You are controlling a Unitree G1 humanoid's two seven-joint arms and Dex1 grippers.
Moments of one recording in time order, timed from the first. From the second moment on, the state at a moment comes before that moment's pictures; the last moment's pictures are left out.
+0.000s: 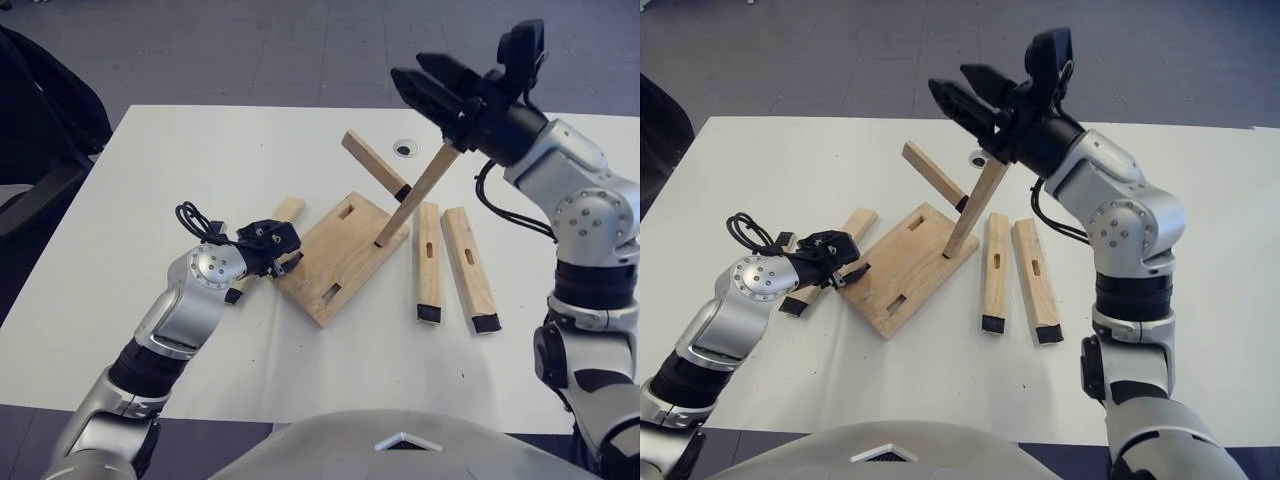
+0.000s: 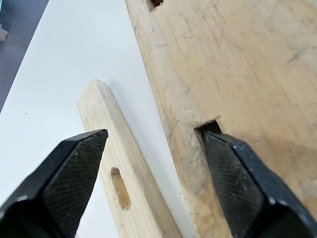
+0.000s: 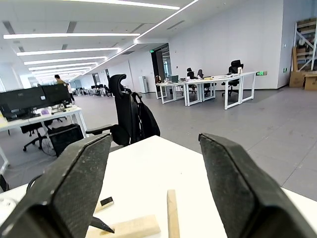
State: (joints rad) left arm -0.14 0.67 -0.36 -0.33 0.24 0.66 -0.70; right arm -0.56 -0.40 0.01 -0.18 0.80 0.65 0.48
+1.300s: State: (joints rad) left arm -0.33 0.21 -0.22 -0.35 0.18 1.17 -0.26; right arm 0.33 -0.39 -0.08 -0.52 0.34 0.46 0.18
